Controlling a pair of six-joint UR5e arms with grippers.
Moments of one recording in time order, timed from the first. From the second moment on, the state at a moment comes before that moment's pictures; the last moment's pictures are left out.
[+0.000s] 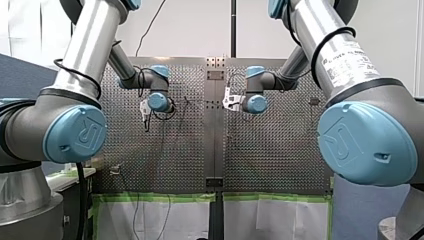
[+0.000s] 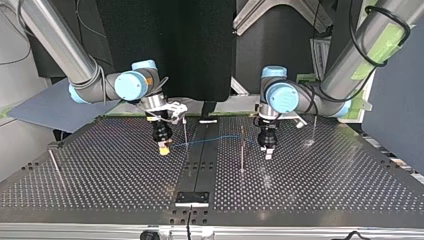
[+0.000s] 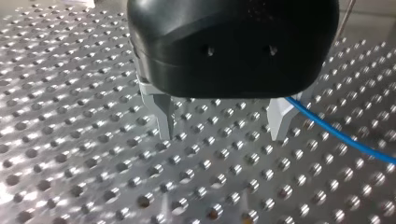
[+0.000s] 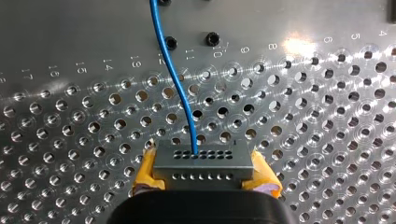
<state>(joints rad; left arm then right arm) -0.19 -1.96 -1.70 -2.64 -1.73 -1.72 2.11 -0.96 1.38 -0.48 1.53 1.69</state>
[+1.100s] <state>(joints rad) -0.22 -1.80 -1.90 -2.64 -1.61 -1.84 2.11 -0.96 1.38 -0.47 1.53 1.68</state>
